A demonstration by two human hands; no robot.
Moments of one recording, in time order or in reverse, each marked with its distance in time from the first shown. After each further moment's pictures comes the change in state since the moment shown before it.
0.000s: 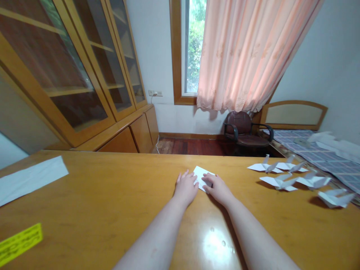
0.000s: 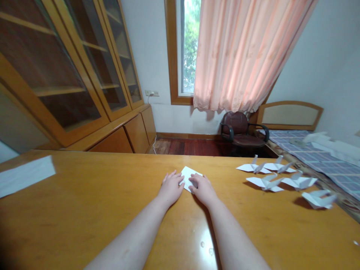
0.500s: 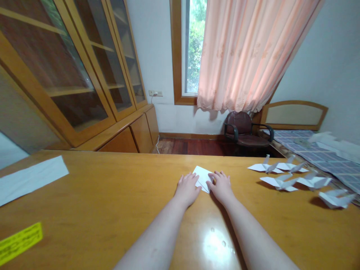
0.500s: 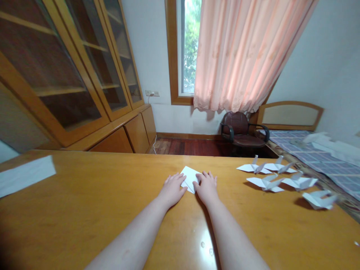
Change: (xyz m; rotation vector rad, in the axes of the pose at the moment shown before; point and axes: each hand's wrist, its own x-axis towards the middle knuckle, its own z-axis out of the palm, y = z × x) left_hand -0.003 -0.001 0.003 -0.001 -0.066 0.060; right_hand 0.002 0.009 0.005 -0.188 0.220 0.196
